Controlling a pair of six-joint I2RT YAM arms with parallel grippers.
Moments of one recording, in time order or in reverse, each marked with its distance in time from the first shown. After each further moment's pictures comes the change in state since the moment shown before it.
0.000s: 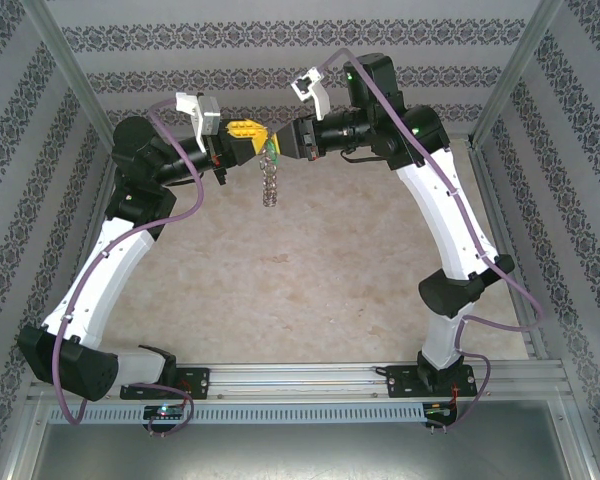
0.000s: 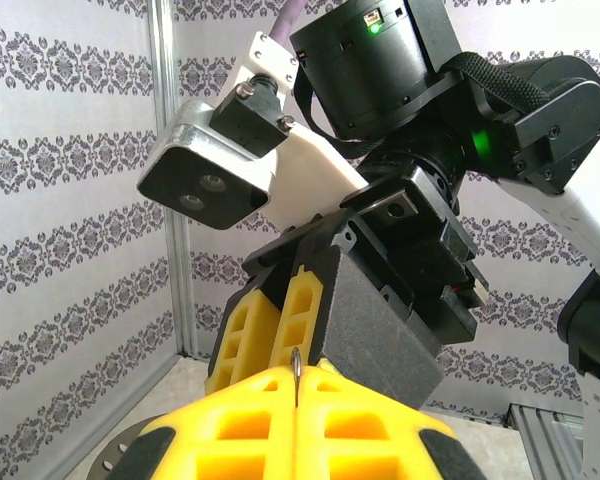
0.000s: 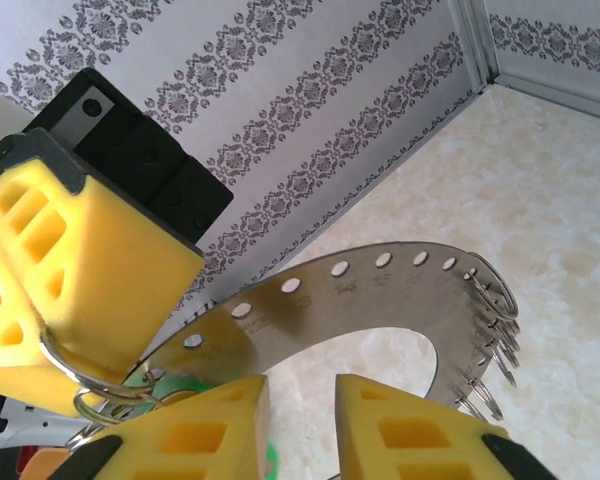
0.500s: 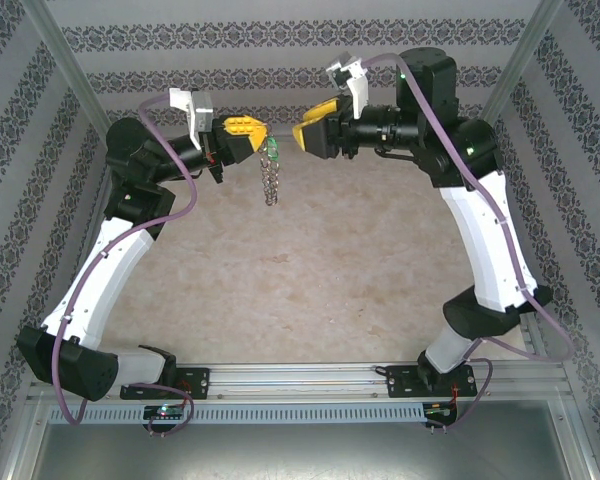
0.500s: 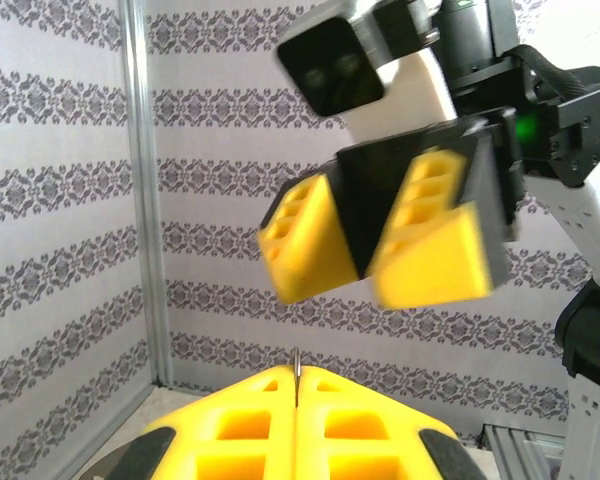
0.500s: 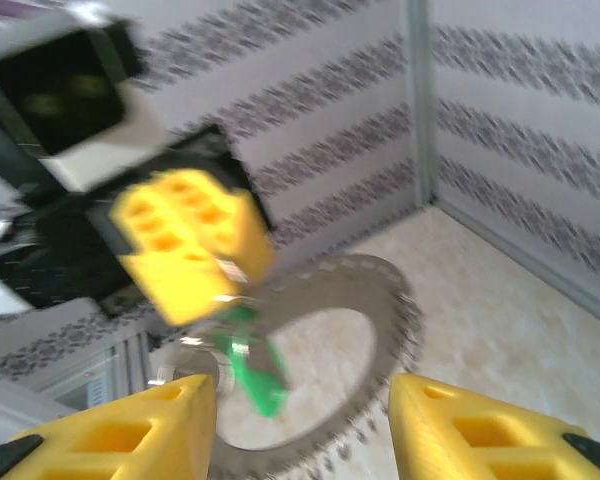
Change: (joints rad) left arm 0.000 0.000 0.010 0.111 0.045 -0.114; right arm -0.015 -0.199 -0.073 0.090 0.037 -0.203
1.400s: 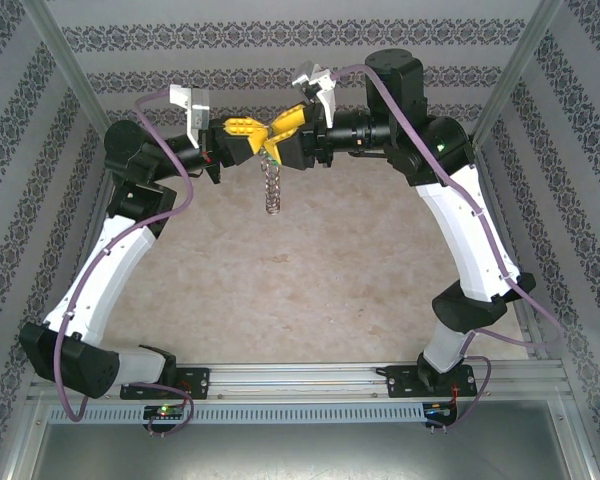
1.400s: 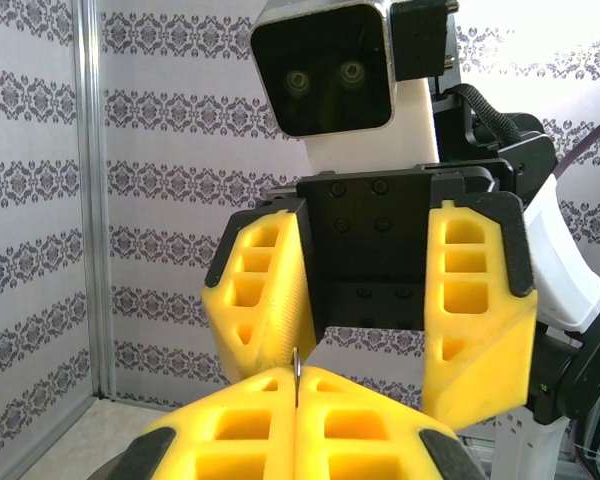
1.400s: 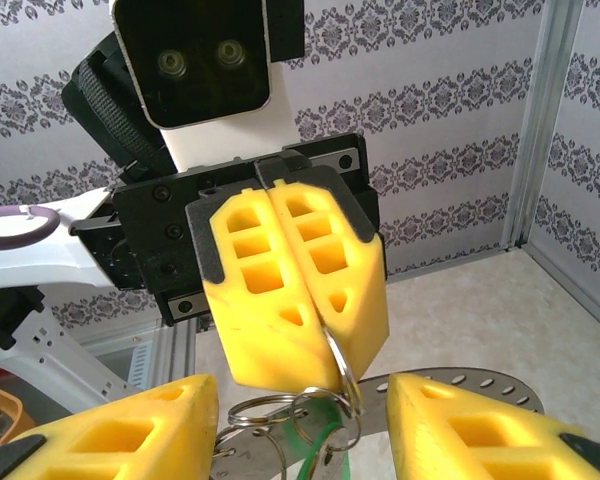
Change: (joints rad) left arm -0.001 0.017 0.000 0.099 0.072 -0.145; right arm 0.063 0.077 0.030 0.050 -0.113 -0.083
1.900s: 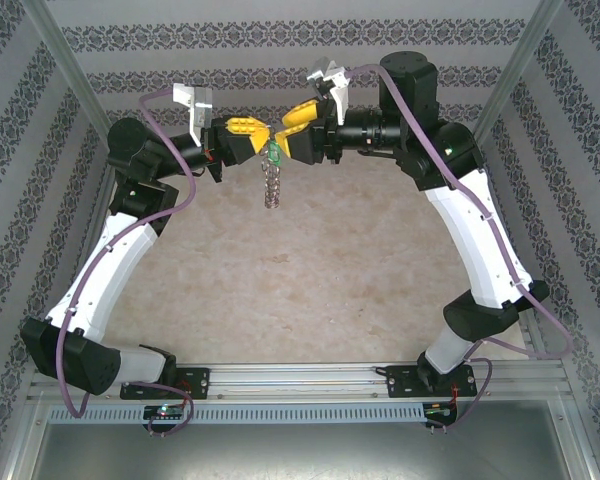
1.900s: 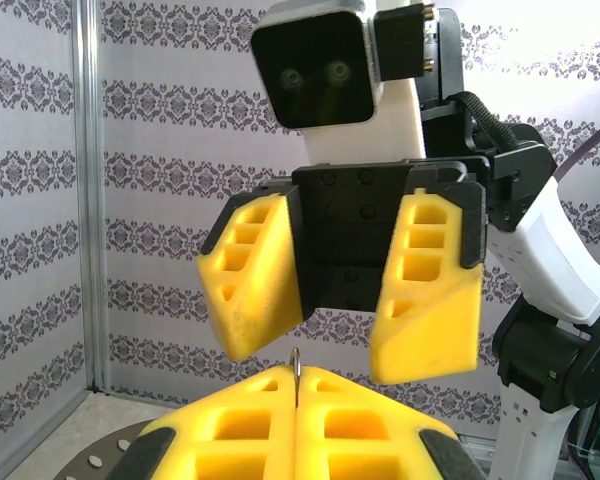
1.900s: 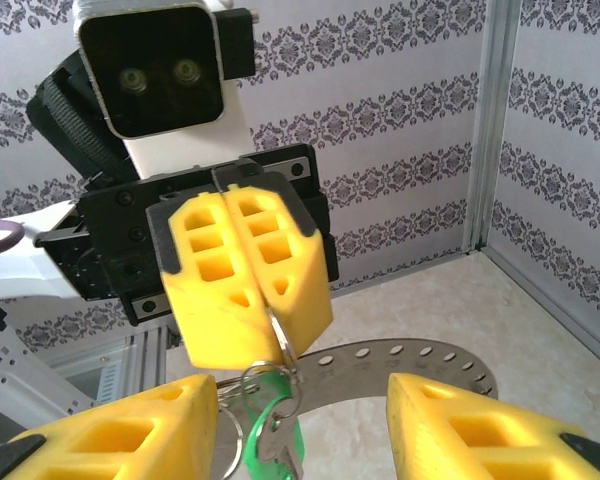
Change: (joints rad) left arm 0.000 0.016 0.006 0.000 0.008 -0.010; right arm -0.045 -0.077 -0.146 0.118 0.028 0.032
